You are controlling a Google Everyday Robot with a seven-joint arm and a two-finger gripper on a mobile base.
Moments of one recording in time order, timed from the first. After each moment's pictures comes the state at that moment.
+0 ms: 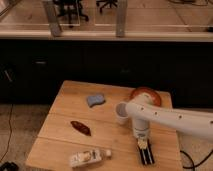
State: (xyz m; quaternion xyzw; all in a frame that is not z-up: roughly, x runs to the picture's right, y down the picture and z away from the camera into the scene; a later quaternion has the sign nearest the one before) arm 0.186 0.304 0.739 -0.49 0.12 0.05 0.86
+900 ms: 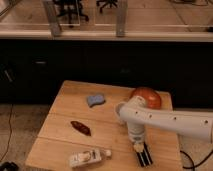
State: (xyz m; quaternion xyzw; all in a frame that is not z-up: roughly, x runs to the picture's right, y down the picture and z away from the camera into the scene) arm 0.171 0.318 0.730 -0.50 0.12 0.02 0.86
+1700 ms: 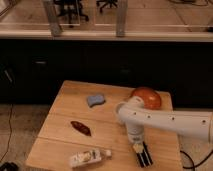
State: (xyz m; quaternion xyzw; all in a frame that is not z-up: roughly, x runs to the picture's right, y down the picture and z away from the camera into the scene) arm 0.165 0.320 0.736 -0.49 0.12 0.00 0.86
